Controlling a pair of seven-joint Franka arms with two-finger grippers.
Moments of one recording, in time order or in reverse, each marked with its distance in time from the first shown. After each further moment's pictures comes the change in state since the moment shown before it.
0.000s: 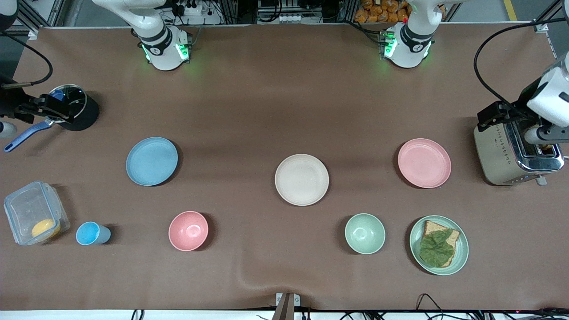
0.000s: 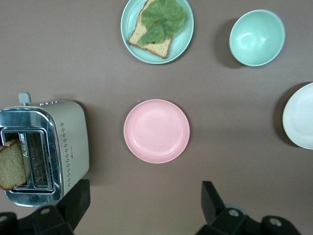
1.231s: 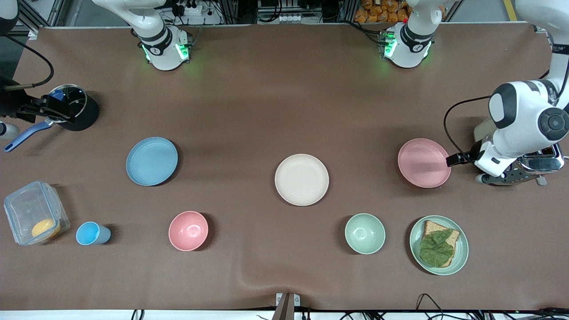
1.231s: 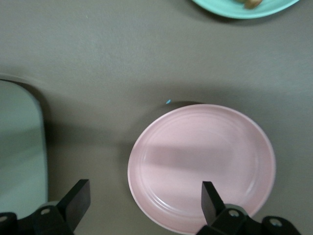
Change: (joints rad) left arm 0.173 0.170 0.009 -0.612 0.000 0.739 0.031; right arm -0.004 0.013 -0.005 -0.018 0.000 -0.011 -0.001
